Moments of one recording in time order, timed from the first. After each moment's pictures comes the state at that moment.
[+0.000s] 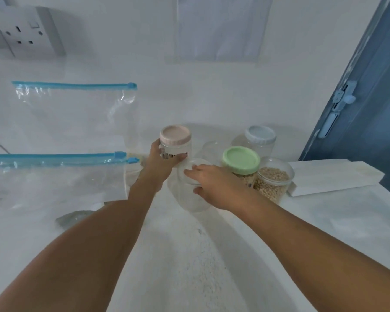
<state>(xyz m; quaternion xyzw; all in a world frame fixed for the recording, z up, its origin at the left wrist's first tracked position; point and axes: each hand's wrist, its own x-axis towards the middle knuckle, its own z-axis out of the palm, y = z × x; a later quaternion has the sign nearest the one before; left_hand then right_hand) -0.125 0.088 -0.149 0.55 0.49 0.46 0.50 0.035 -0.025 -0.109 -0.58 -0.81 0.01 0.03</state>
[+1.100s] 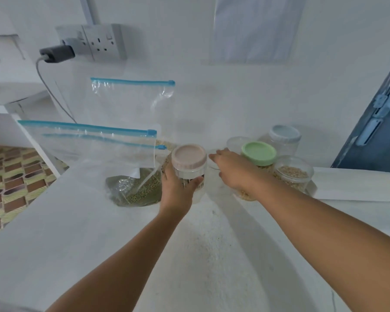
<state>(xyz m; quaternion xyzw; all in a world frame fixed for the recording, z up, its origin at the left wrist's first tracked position) -0.140 -0.064 -0.176 0.56 0.60 0.48 0.31 0.040 -0.033 -0.092 -0.59 -0.81 0.05 0.00</state>
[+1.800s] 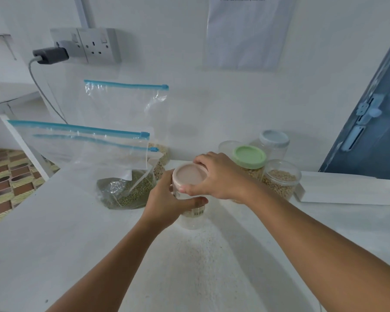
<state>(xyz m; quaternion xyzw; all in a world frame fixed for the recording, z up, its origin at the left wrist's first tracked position) -0.152 -0.107 -0.146 0.61 0.53 0.45 0.37 0.028 -0.086 -0.065 -0.55 -0.81 0.13 0.15</state>
